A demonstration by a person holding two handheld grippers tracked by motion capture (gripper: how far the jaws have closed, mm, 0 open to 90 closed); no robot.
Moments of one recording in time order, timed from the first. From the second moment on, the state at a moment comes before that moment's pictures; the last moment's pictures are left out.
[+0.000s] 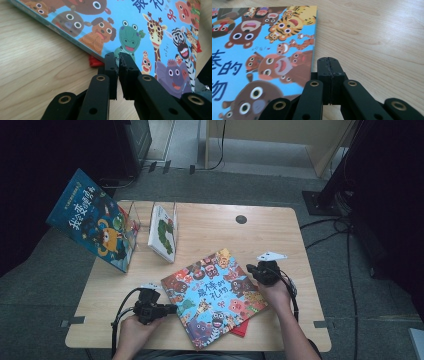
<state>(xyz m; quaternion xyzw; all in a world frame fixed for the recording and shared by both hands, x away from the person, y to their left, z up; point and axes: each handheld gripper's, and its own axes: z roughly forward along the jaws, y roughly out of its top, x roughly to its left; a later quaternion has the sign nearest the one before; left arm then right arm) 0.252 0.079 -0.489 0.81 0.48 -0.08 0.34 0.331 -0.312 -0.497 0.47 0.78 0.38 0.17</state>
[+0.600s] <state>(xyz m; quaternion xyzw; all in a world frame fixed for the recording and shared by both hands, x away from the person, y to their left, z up) 0.269 0.042 -0.492 0.82 0.45 -0.09 0.35 0.297 -0.346 -0.499 0.49 0.76 0.37 0.18</state>
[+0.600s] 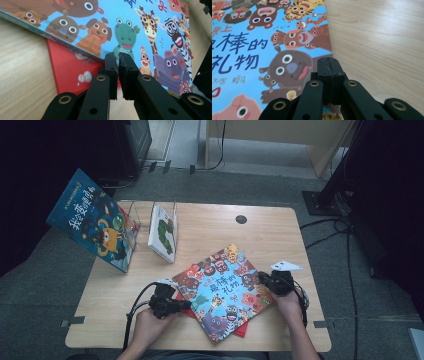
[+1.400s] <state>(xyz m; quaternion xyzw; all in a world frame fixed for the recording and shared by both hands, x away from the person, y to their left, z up) 0.317 0.069 -0.469 0.82 0.45 -0.06 0.35 0.244 -0.373 -0.499 0.51 0.75 0.37 0.19</state>
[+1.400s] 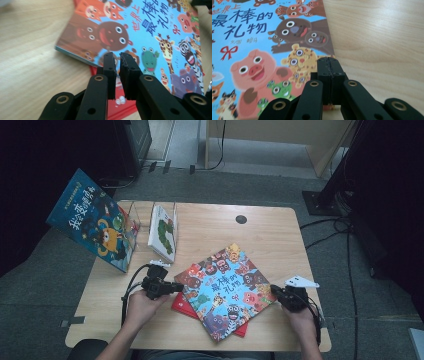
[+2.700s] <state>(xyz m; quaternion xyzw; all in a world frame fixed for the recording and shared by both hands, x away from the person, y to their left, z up) 0.355 0.089 -0.482 0.80 0.49 -0.04 0.34 0.237 -0.394 -0.506 0.53 0.75 0.37 0.17</state>
